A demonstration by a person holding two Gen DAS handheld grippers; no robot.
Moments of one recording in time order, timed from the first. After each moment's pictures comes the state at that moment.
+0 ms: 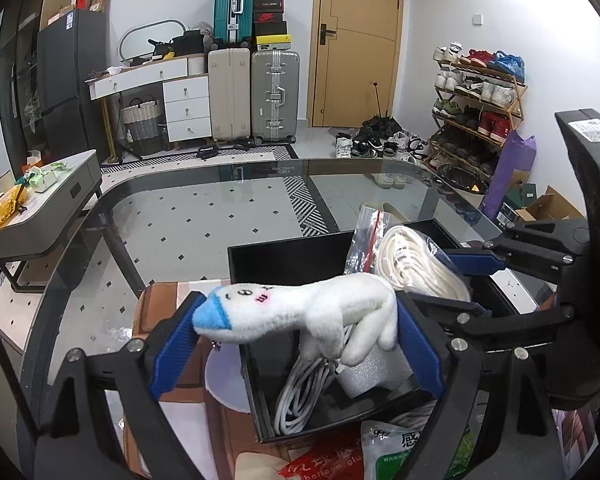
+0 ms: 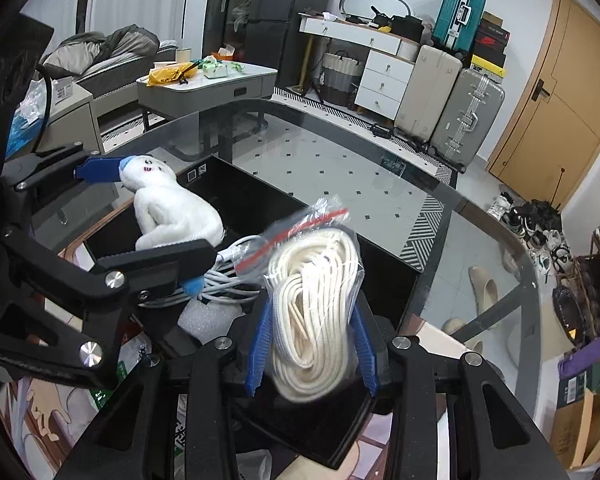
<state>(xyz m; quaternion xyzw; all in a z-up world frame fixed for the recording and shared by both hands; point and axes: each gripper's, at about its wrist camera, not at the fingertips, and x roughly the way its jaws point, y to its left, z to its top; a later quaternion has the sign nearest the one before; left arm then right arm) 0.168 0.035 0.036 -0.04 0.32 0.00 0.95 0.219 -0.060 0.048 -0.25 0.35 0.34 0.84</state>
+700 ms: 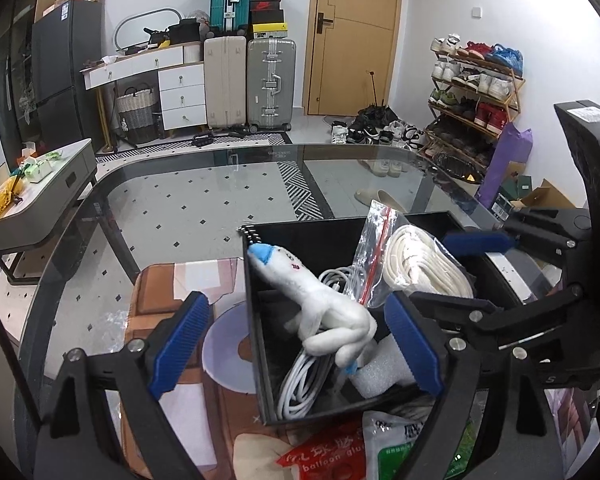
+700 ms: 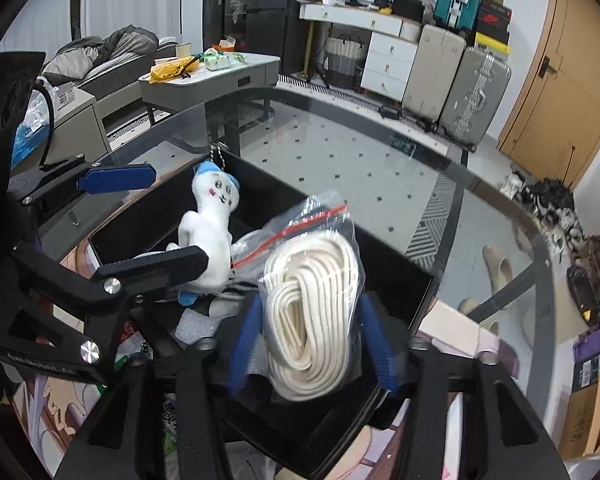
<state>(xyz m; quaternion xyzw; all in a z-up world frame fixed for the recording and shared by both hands) 0.159 0.042 0.029 -0.04 0.34 -0.01 0.94 0.211 -0.066 0.053 -0.24 0.37 0.34 0.83</state>
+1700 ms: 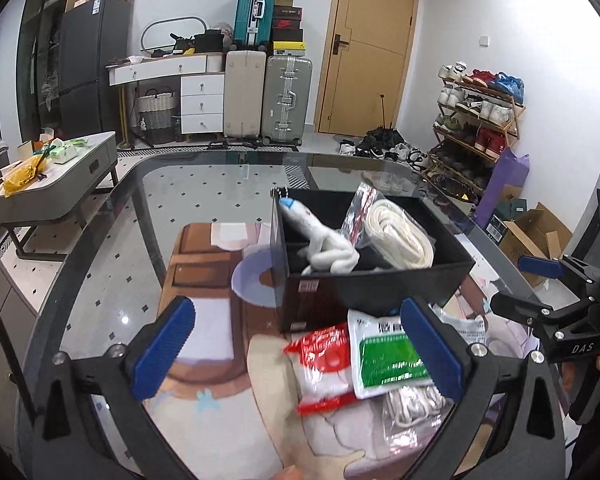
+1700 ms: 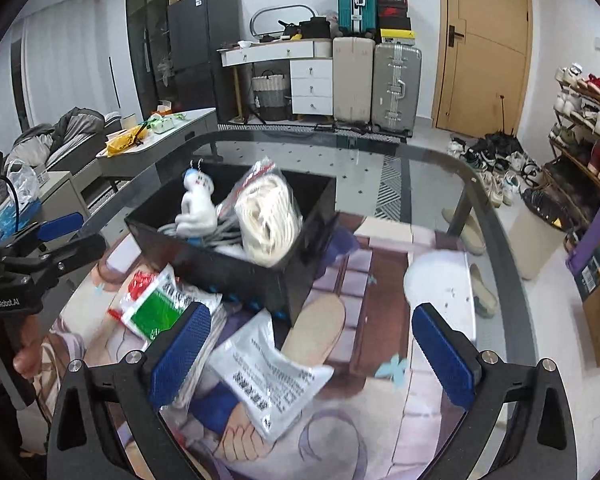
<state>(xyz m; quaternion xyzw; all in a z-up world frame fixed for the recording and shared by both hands) 0.062 0.047 0.036 -0.07 0.31 0.01 0.95 0.115 -0.170 0.061 -0.10 0.36 0.25 0.89</state>
